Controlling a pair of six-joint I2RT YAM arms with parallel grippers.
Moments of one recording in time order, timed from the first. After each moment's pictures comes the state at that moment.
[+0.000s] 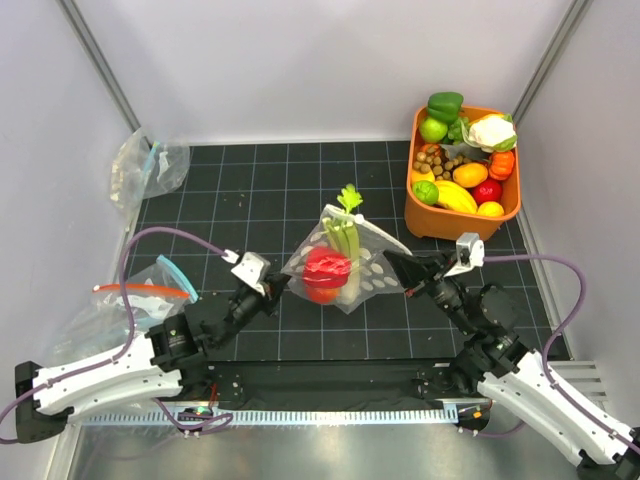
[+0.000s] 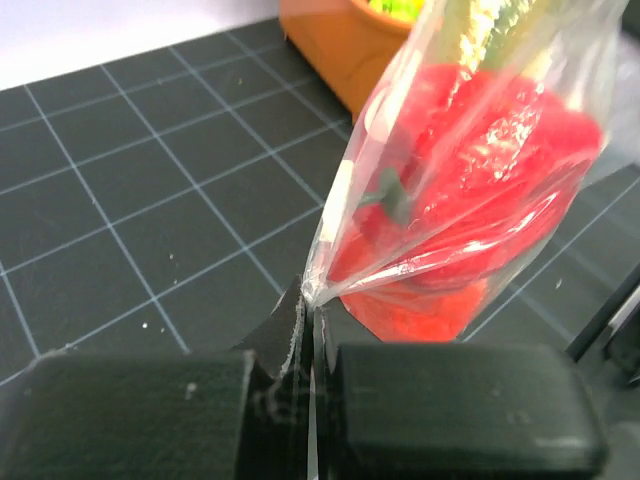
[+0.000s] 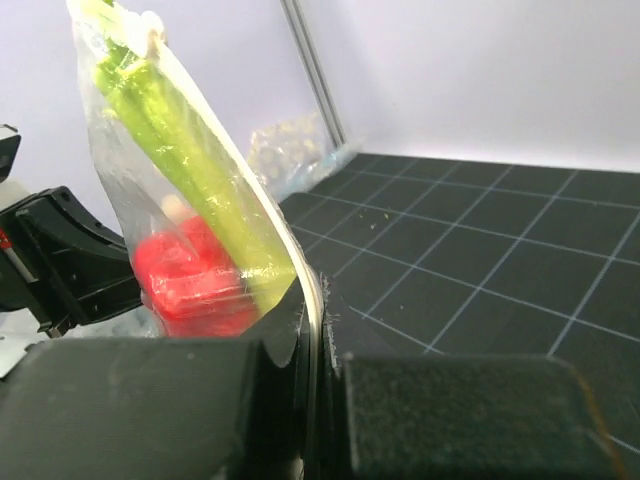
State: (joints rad) left arm -1.16 0.56 0.47 0.01 -0.49 -0.13; right arm 0.71 0.37 0.33 0.30 0.02 0.37
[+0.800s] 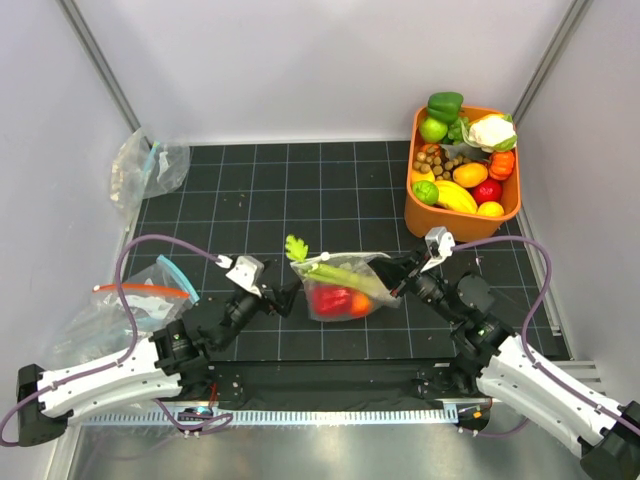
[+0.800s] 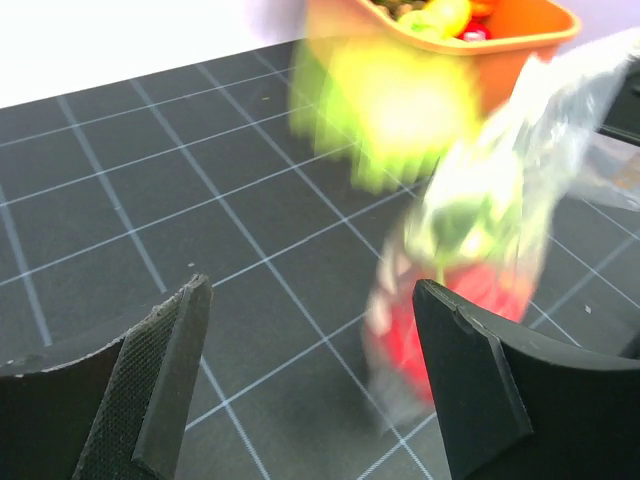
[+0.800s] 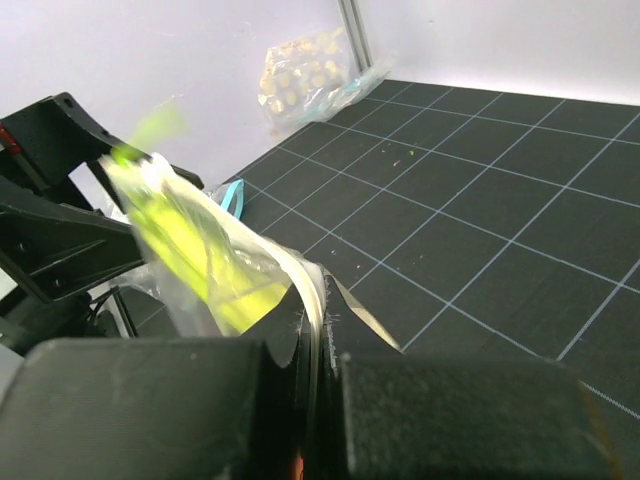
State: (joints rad) left arm -1.15 0.53 0.38 0.15 -0.55 -0.11; right arm 0.70 0.55 0.30 0.43 -0.13 0.36
